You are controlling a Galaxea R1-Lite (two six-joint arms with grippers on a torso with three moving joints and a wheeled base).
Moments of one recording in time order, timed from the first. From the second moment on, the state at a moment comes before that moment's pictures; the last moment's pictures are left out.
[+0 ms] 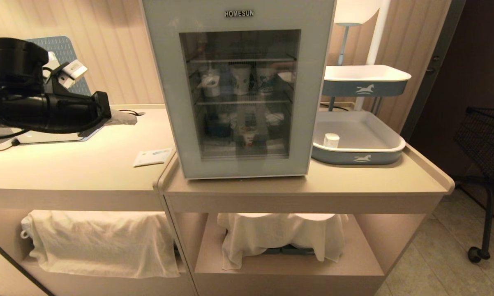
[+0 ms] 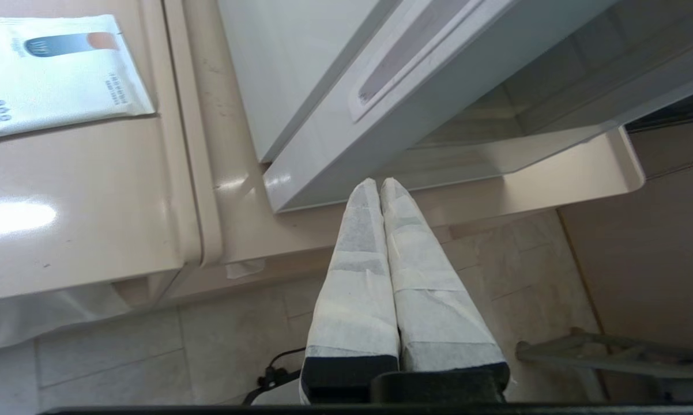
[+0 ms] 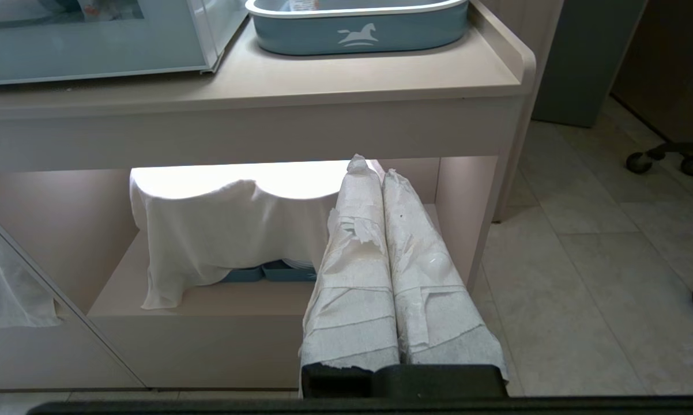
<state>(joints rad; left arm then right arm) 0.11 1.82 -1.64 0.30 -0.63 -0.24 -0.01 0.00 0.00 -0.02 0.00 0.00</state>
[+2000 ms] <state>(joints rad) 0.07 1.98 -1.78 0.21 -0.67 -0.21 -0.01 0.00 0.00 -0.02 0.00 0.00</state>
